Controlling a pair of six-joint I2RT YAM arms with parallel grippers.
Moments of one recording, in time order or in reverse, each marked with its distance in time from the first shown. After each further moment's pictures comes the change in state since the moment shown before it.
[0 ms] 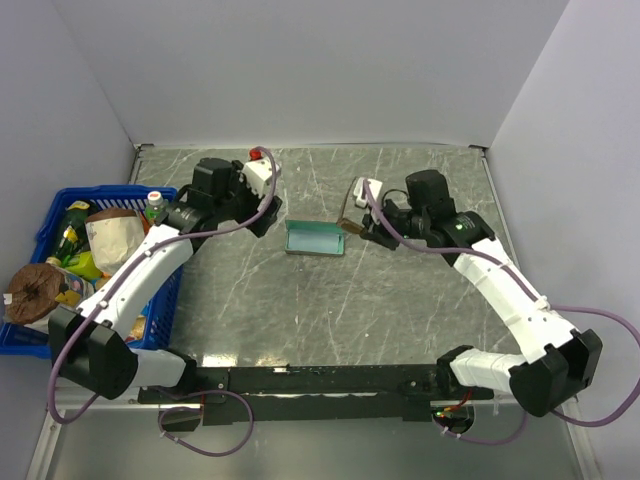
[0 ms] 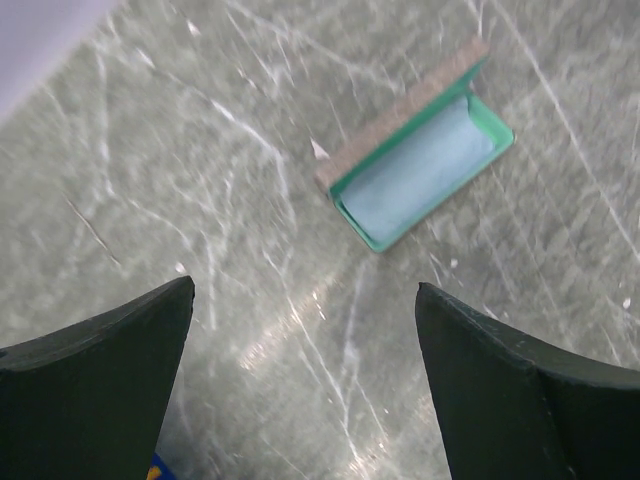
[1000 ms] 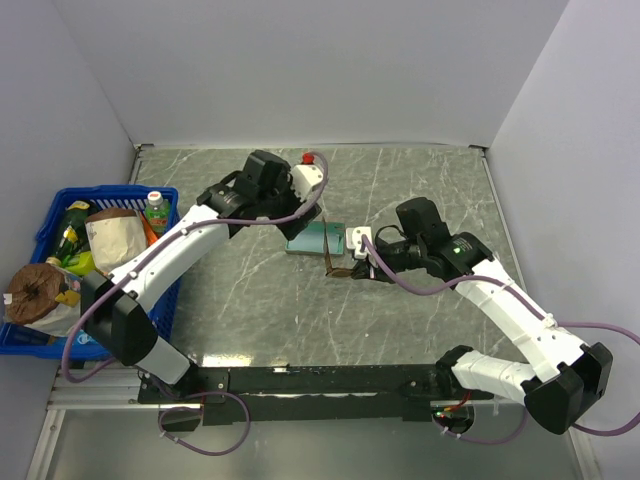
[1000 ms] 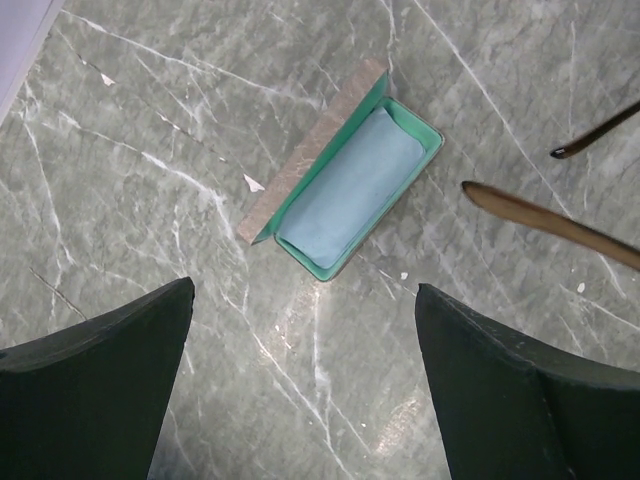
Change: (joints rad) left arm -0.206 0.206 0.264 -0.159 -0.090 0.053; right arm 0.135 -0.114 -0.137 -0.114 -0.205 -0.239
